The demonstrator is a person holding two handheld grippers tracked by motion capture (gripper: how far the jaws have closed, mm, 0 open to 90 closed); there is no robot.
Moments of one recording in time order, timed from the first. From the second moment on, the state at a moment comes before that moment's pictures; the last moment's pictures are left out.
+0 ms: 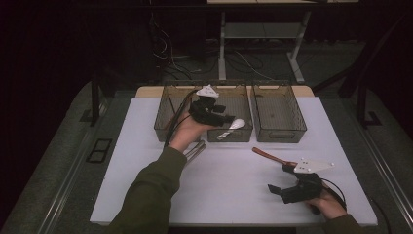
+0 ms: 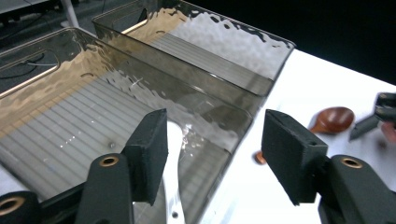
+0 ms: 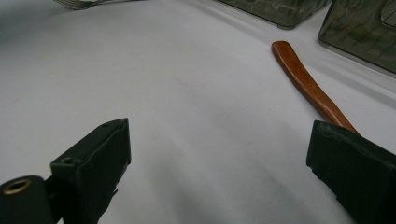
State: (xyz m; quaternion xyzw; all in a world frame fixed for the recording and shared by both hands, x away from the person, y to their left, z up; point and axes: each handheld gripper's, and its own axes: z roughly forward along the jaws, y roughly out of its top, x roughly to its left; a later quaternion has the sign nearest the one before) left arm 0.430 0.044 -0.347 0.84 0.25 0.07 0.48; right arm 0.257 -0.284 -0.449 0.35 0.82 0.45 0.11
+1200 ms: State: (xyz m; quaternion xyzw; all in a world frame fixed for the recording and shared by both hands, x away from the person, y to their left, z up) left arm 0.296 0.144 -0.414 0.82 0.28 0.09 0.48; right arm 0.258 -0.285 -0.450 0.36 0.81 0.44 0.11
